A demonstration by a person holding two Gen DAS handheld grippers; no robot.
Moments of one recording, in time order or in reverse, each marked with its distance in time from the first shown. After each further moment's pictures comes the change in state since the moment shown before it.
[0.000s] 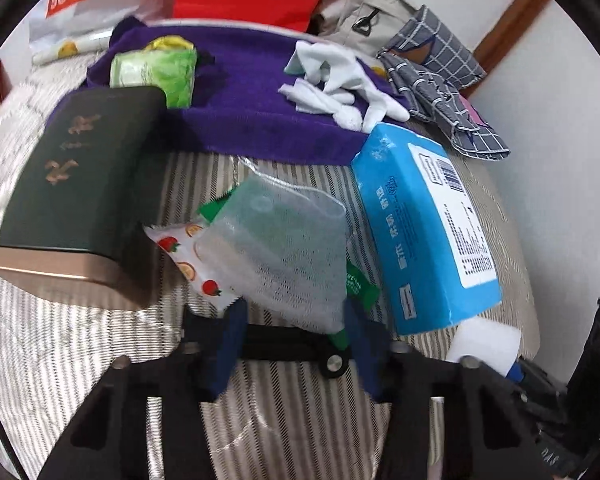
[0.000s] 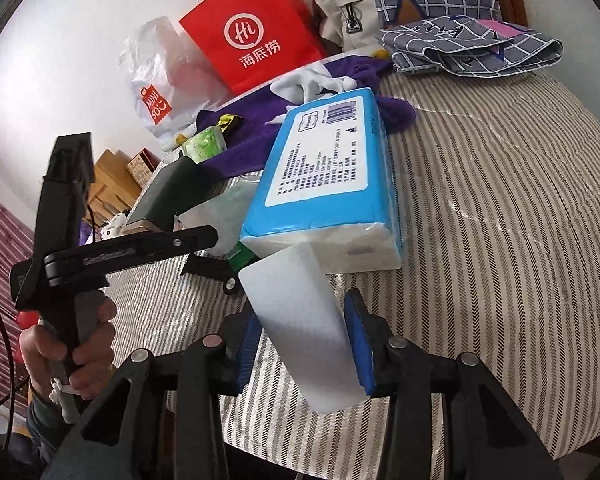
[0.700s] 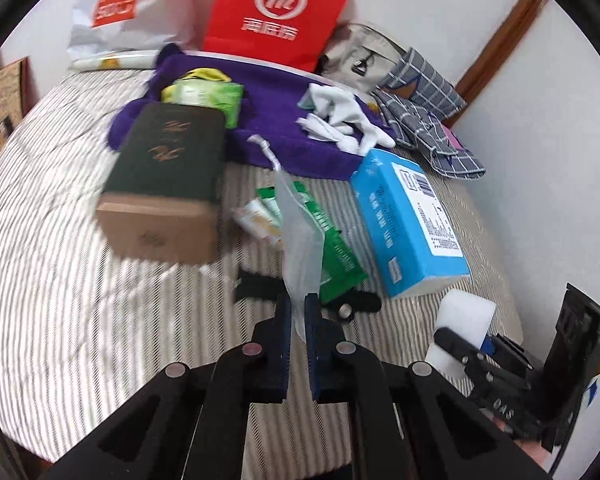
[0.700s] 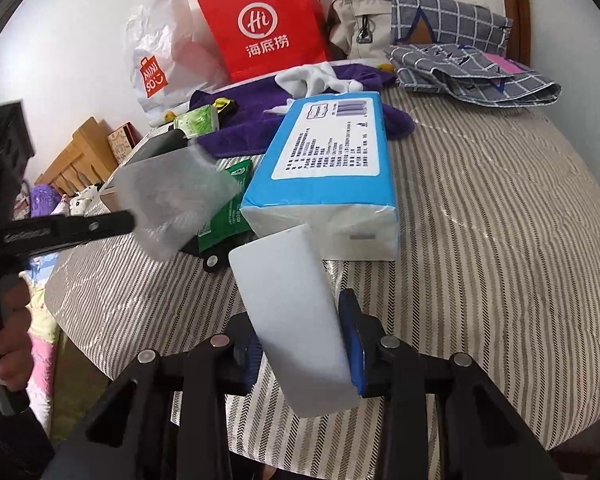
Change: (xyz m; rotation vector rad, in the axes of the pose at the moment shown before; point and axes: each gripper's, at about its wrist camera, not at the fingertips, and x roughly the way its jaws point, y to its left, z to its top) left arm -0.076 0.033 -0.043 -0.021 -0.124 -0.032; right arm -0.002 0.024 -0.020 -0.135 -0.029 -0.152
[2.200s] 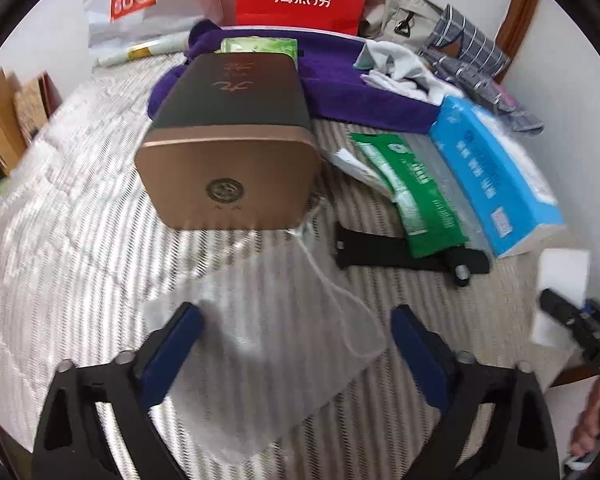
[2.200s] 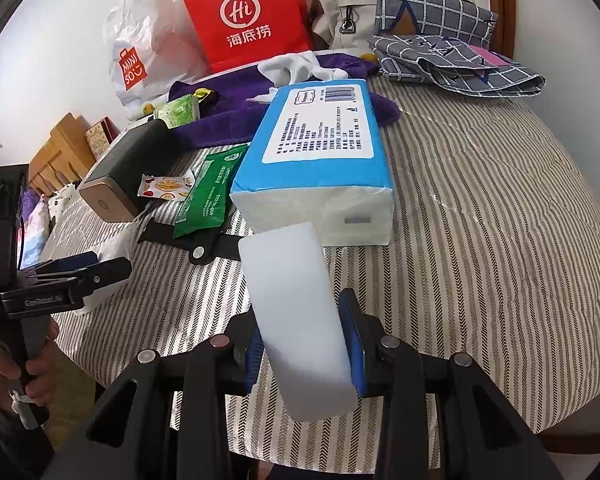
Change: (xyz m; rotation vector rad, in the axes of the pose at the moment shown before) left arm 0.046 0.029 -0.017 0.135 0.041 0.254; right arm 0.009 0.008 -0.002 0.026 0.040 -0.081
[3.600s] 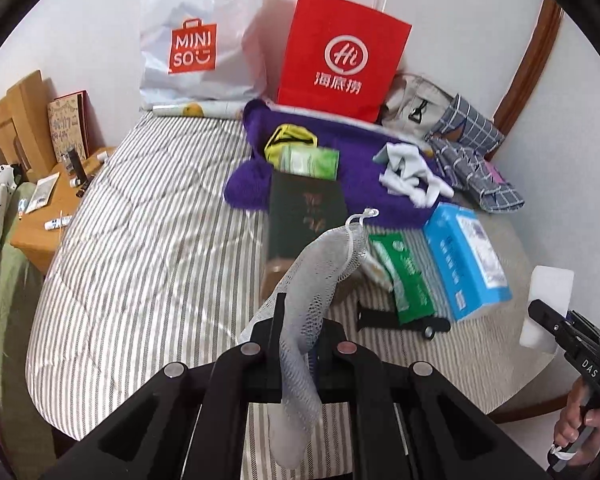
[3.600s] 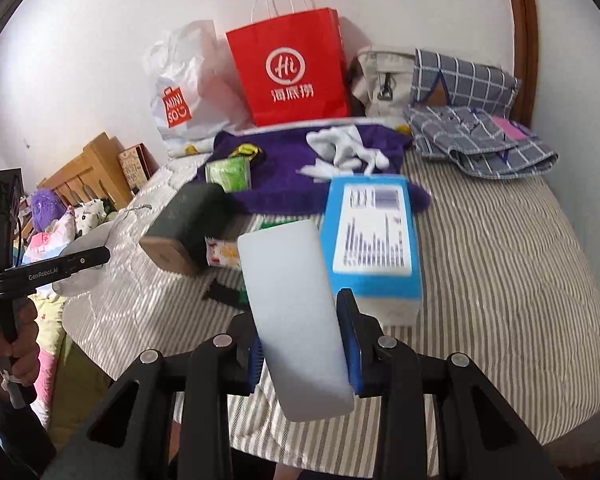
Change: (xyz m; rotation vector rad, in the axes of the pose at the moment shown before) left arm -0.104 0.066 0.039 -0.129 -0.142 -0.075; right arm -0.063 0.037 0.055 -0.080 -0.132 0.065
